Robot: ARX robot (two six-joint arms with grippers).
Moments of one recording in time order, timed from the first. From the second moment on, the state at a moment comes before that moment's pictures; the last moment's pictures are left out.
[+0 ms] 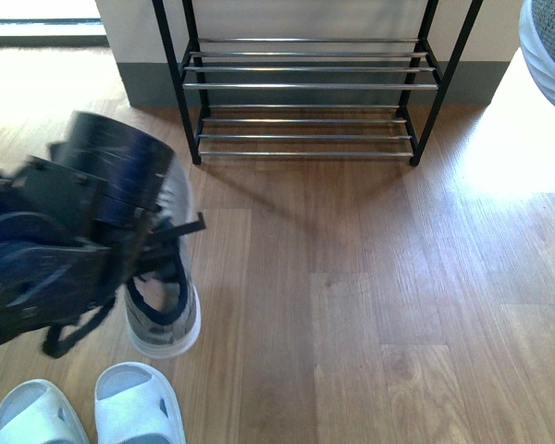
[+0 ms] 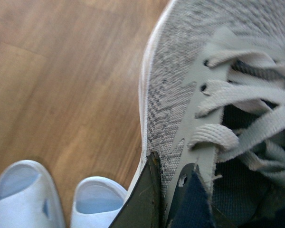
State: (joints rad) left arm -0.41 2.16 0.77 0.52 -0.51 -0.61; right arm -0.37 1.22 0.38 0.45 -0.33 0.27
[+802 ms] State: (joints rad) left arm -0.53 0.60 0.34 -0.30 -0.81 -0.49; right arm -0.36 1.22 0.38 0.45 -0.33 0.27
